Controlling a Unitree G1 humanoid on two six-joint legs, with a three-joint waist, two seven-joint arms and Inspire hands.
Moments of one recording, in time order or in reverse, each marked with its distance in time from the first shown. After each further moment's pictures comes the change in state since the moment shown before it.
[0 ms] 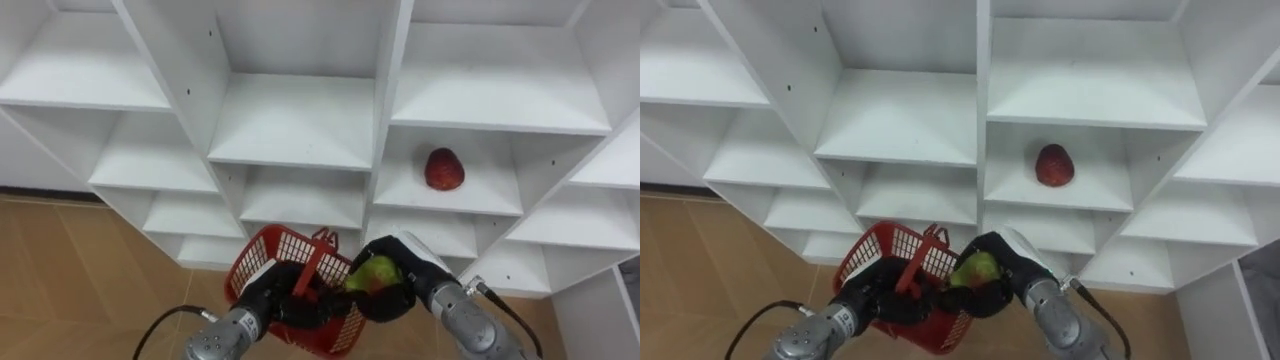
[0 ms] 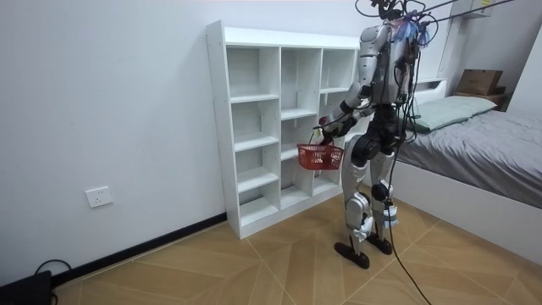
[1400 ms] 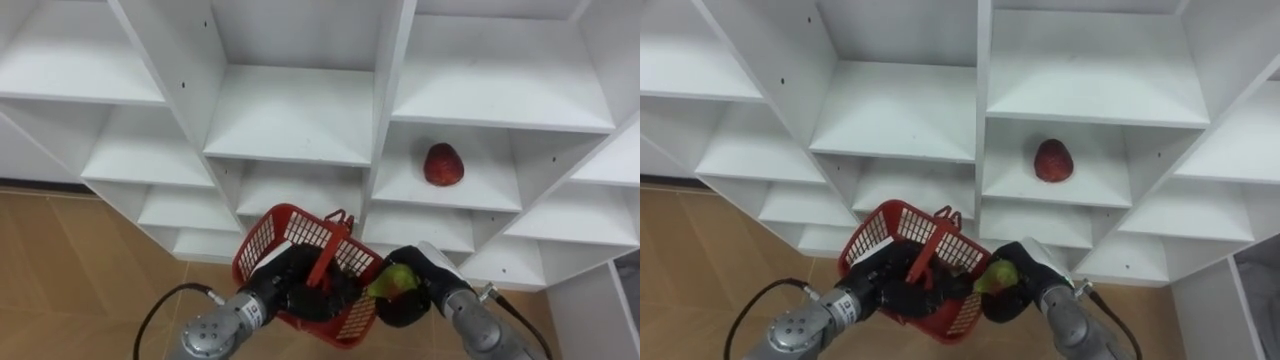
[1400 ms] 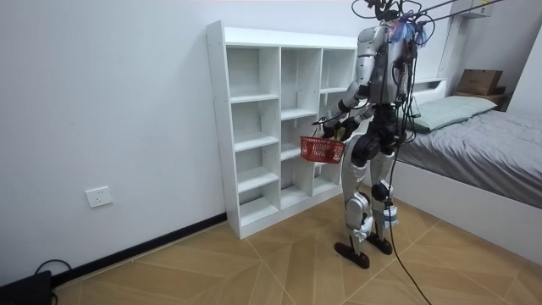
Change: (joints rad) left arm 0.015 0.077 -0.108 -0.178 -0.036 -0.002 -0.093; right arm -0.076 0.005 -0.007 0.195 0.007 0.003 -0.052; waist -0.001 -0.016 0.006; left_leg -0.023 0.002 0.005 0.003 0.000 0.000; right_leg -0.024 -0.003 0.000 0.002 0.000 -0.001
